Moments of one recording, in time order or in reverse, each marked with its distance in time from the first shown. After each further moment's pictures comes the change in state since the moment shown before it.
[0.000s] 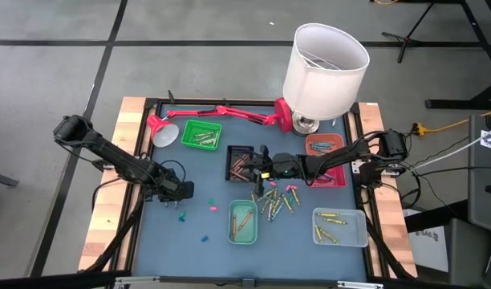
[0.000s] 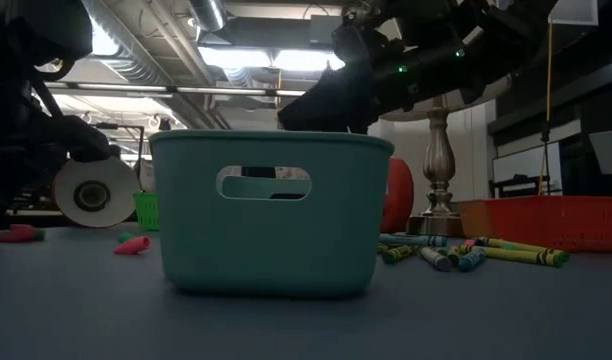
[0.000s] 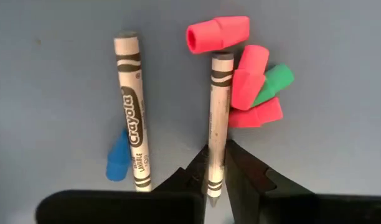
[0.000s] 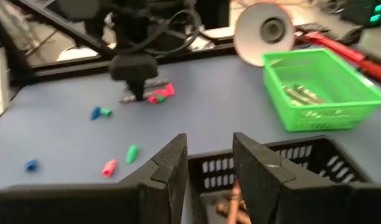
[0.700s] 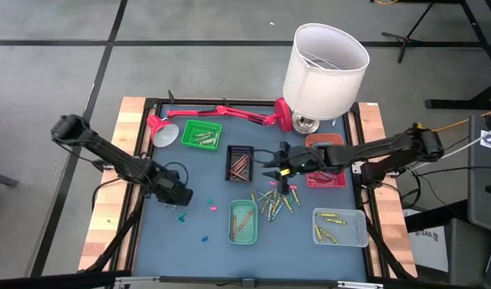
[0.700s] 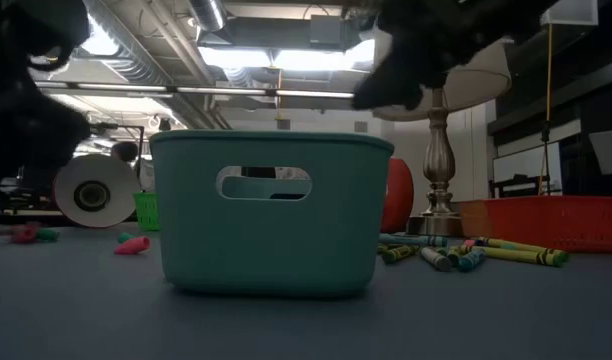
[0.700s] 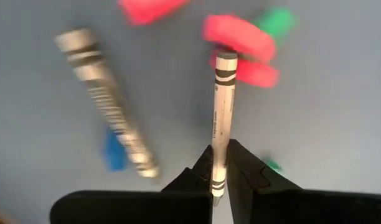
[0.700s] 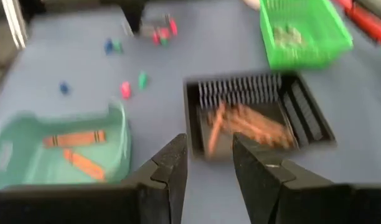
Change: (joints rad) left arm -0.001 -0.064 -0.005 0.028 0.076 0.292; right arm 0.002 -0.369 0.000 -0.646 -0.063 -0.001
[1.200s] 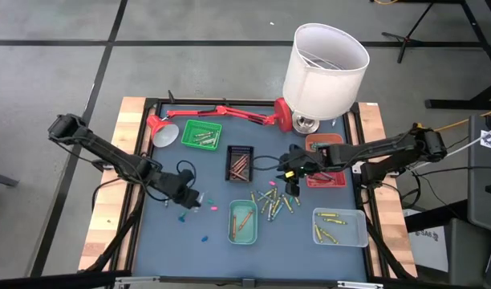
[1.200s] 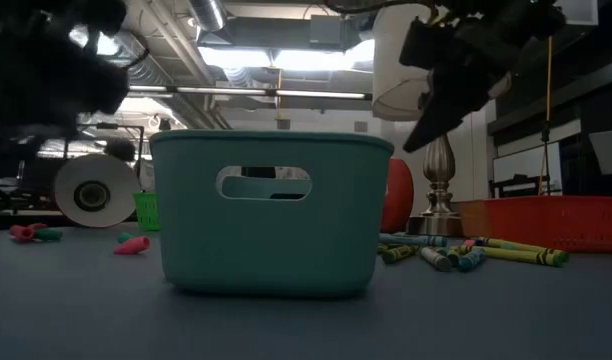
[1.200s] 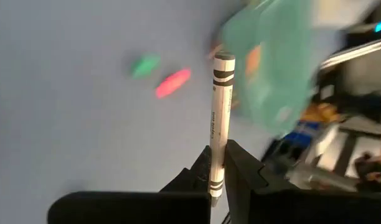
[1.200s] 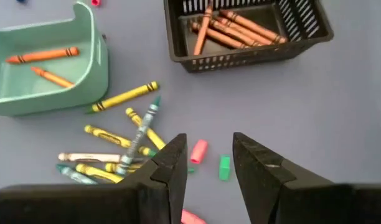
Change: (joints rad) left arm 0.001 -0.097 0.002 0.438 -0.130 0.292; right arm 0.000 -0.038 -0.001 -0.337 -0.005 0.042
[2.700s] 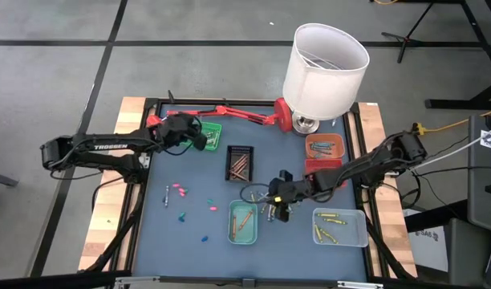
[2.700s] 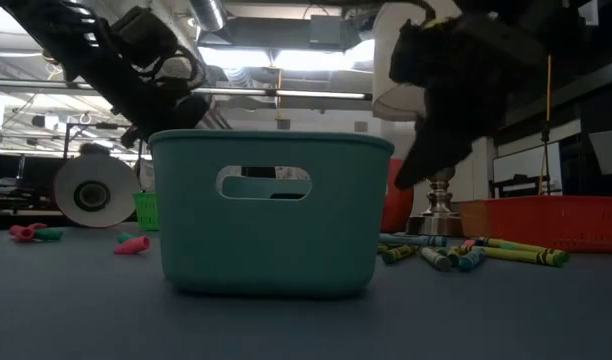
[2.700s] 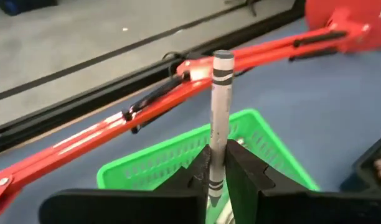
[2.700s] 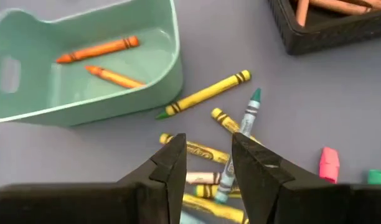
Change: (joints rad) left arm 0.823 0.016 0.003 0.134 -0.428 1.156; right arm 0.228 0.249 0.001 0.260 0.070 0.284
